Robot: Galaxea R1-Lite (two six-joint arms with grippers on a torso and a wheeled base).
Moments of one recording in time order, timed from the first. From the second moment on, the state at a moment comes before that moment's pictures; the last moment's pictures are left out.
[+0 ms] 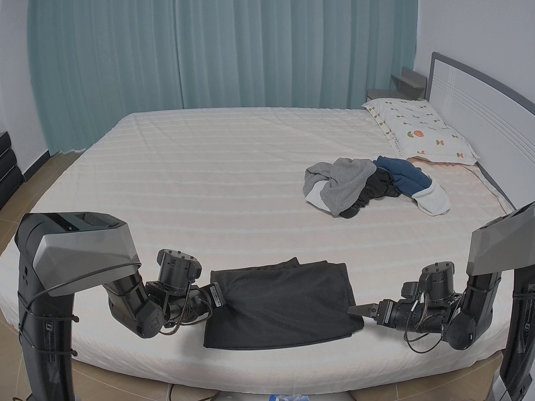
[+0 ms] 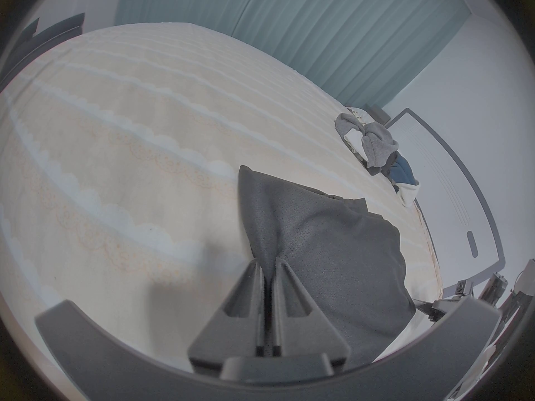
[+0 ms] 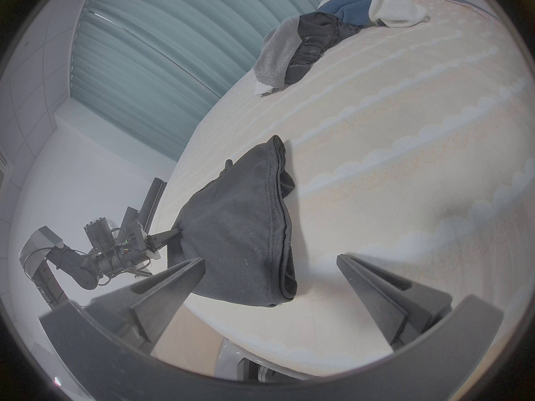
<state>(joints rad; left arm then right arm) -0.40 2.33 -0.72 -0.89 -0.05 -0.68 0.30 2.27 -0.31 -1.31 0.33 0.63</state>
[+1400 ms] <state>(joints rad) -0.37 2.32 -0.67 -0.90 -0.02 -0.68 0.31 2.27 -0.31 -1.35 0.33 0.70</state>
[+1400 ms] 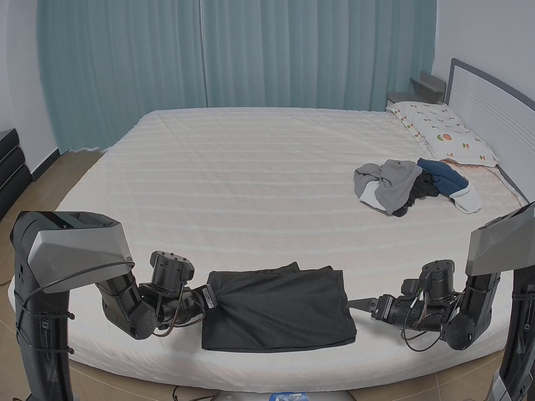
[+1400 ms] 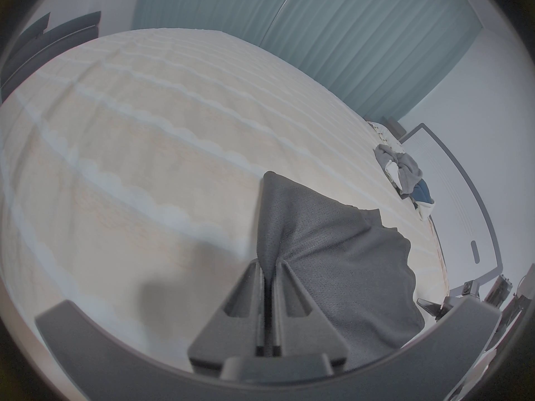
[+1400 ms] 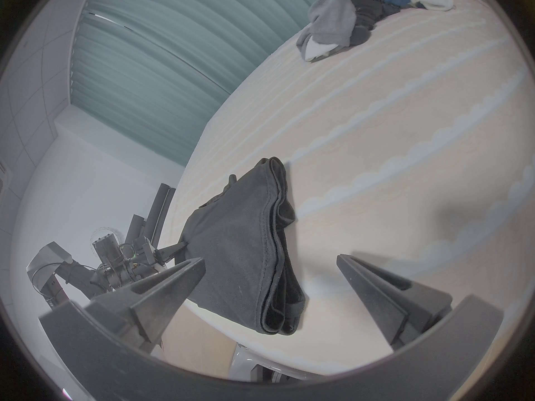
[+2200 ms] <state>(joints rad) -0.37 2.32 -0.66 -0.89 -0.02 -0.68 0.32 2.27 -0.32 -1.35 0.33 0.70</state>
